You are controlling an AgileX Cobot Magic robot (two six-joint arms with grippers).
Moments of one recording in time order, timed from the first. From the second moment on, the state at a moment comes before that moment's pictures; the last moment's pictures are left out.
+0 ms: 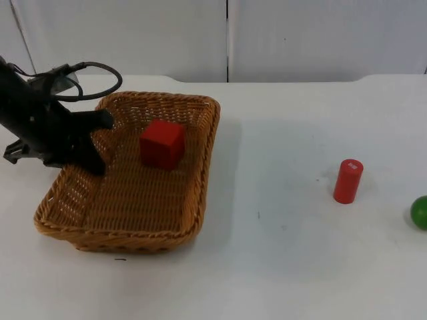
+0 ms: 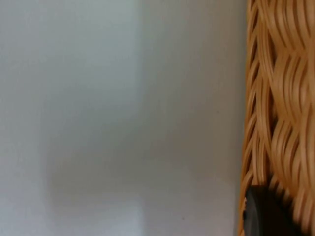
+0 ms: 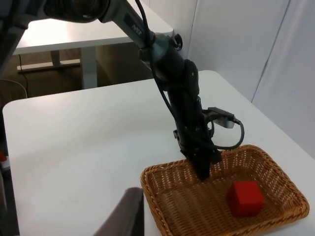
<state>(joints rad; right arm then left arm) 0.78 0.88 -1.00 0.47 0.60 -0.67 0.03 2.21 -1.33 -0.75 0.69 0.60</state>
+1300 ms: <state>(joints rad) 0.78 0.89 -1.00 0.47 0.61 -0.67 0.15 1.99 -1.33 -0.73 0.77 0.61</state>
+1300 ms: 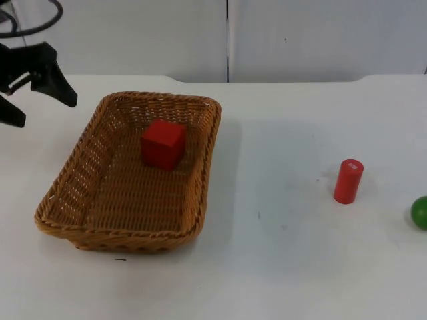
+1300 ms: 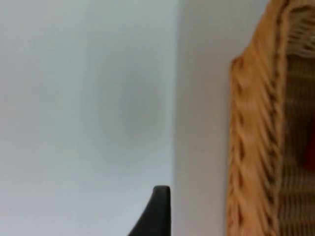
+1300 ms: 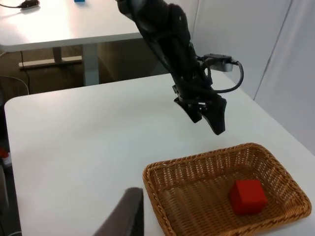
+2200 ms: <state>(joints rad) 0.78 0.88 -1.00 0.47 0.59 -0.67 0.15 1.78 -1.14 -0.64 1.02 0.55</state>
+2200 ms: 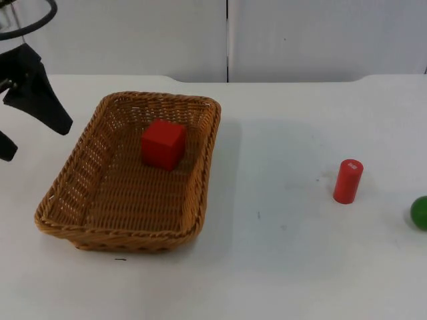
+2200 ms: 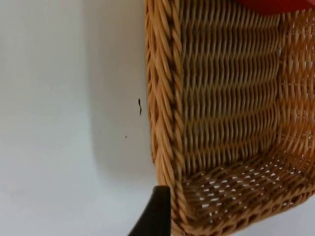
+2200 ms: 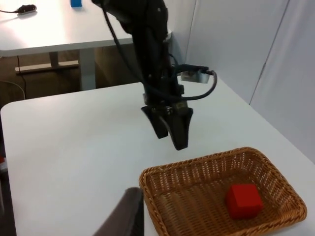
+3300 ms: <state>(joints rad) 0.78 0.88 -1.00 0.47 0.58 -0.60 0.08 0.68 -0.85 -0.61 0.86 0.51</state>
